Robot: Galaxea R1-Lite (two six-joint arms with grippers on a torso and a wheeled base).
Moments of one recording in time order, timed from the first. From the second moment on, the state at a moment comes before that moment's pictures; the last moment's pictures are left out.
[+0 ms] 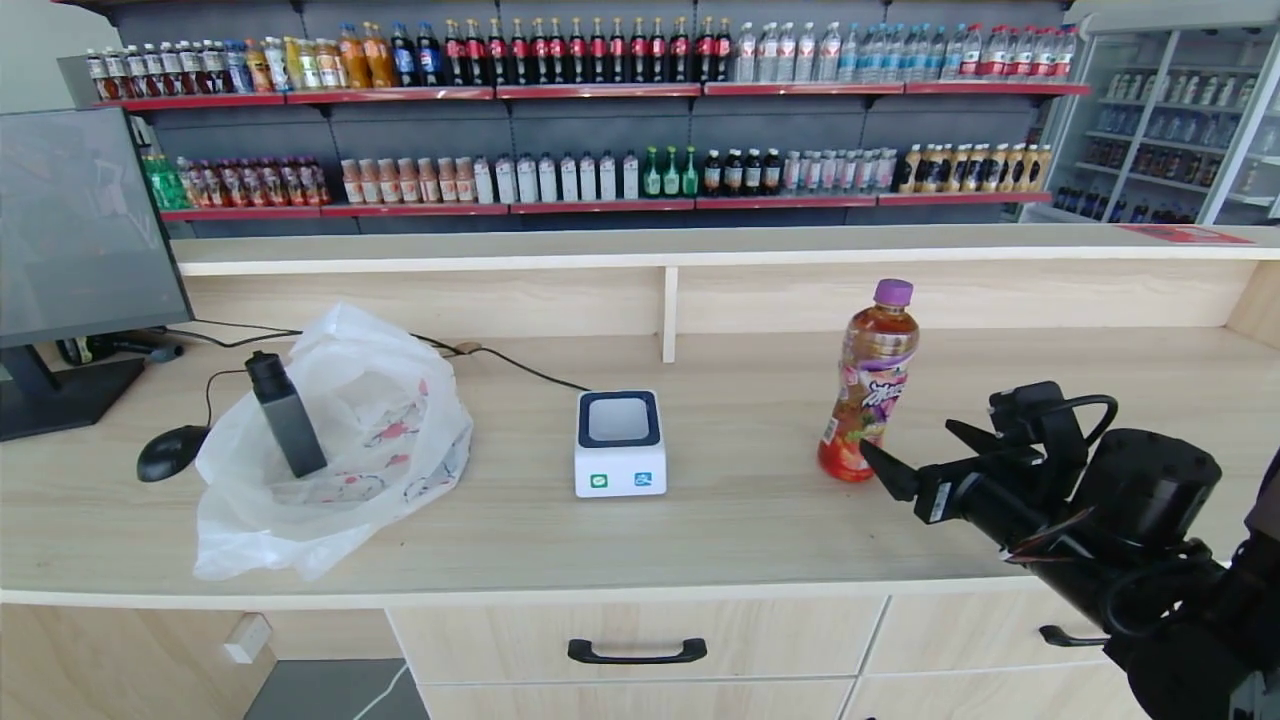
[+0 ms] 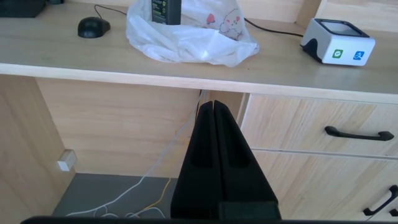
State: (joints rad) left arm 0.00 0.00 0.00 0.00 0.00 -0.02; right arm 0.20 1.98 -0.36 -1.57 0.03 -0.06
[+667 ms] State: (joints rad) left arm 0.00 0.00 0.00 0.00 0.00 -0.02; right arm 0.20 2.03 -0.46 -1.57 0.03 -0.06
